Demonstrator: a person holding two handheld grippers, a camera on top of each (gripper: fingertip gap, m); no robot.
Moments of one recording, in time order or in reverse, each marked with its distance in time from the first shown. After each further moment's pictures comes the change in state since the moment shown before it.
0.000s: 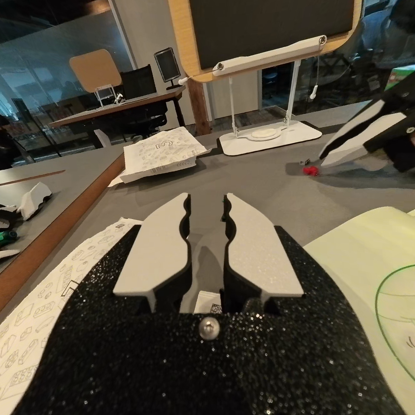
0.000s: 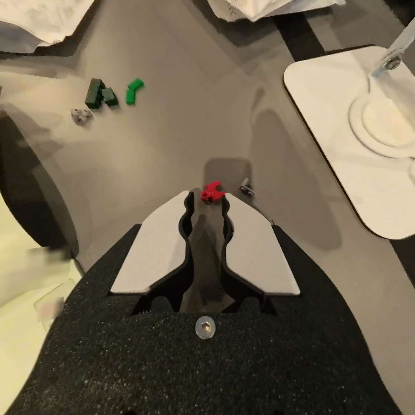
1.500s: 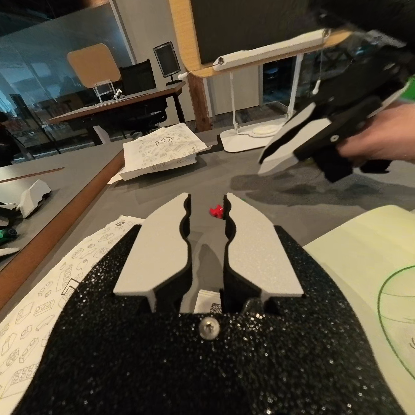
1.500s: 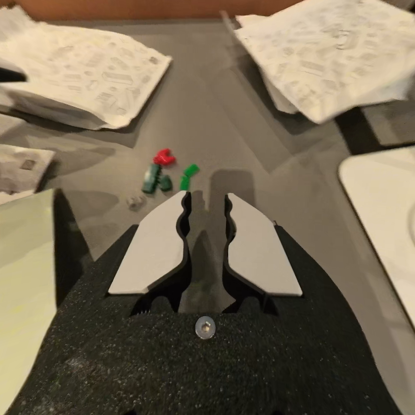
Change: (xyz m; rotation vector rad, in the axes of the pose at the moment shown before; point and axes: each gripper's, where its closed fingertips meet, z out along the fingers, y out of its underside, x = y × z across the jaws) left arm -0.001 0.003 0.001 -0.018 -0.001 0.001; right arm -0.056 -0.076 0.055 0.067 -0.082 -0.077
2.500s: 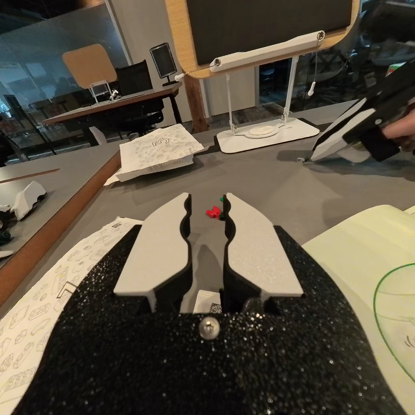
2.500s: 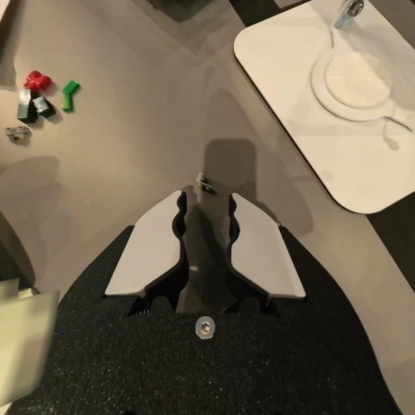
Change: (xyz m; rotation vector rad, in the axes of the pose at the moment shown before) left arm 0.003 -0.001 0.001 0.004 0.015 -0.003; right arm 0.084 0.089 -0.059 -0.134 0.153 0.222
